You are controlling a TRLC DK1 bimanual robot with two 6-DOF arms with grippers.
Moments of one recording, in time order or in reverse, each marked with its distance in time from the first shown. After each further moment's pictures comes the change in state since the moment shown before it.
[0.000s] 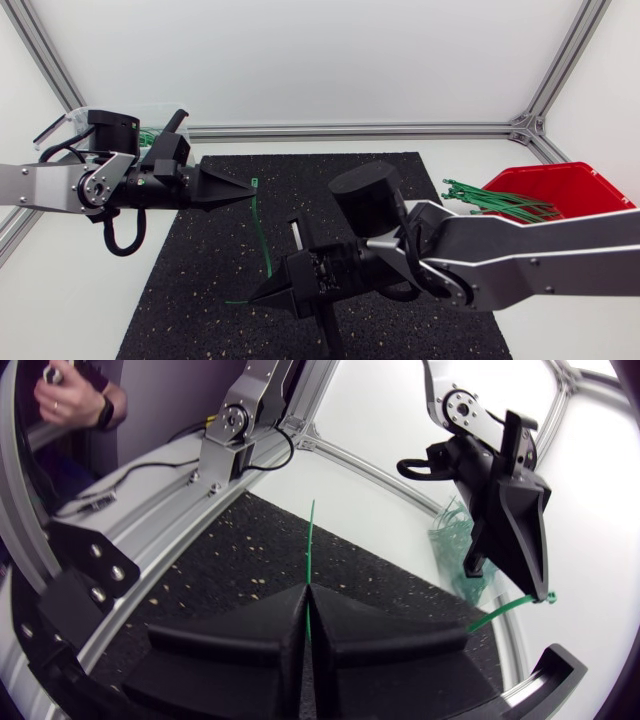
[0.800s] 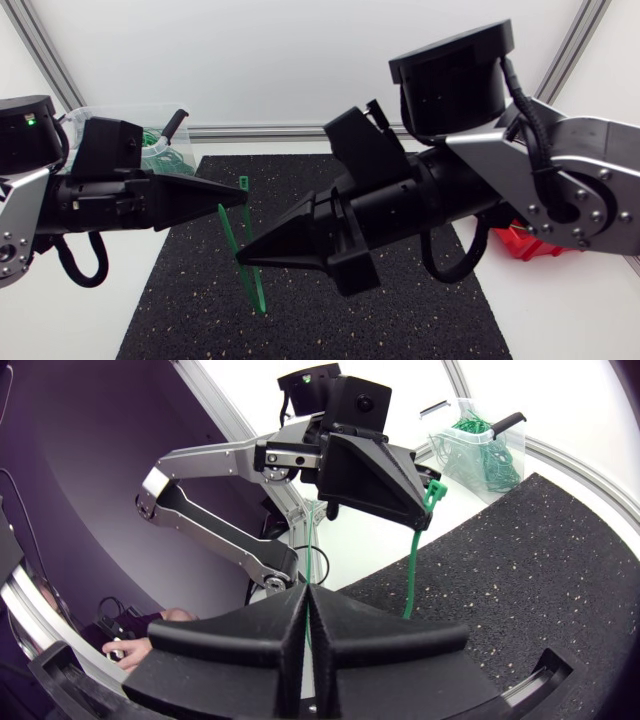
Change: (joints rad) left arm -0.108 -0.515 -0.224 0.203 -0.140 -0.145; right arm -0.058 -0.263 0.211 -0.333 -0.199 1.022
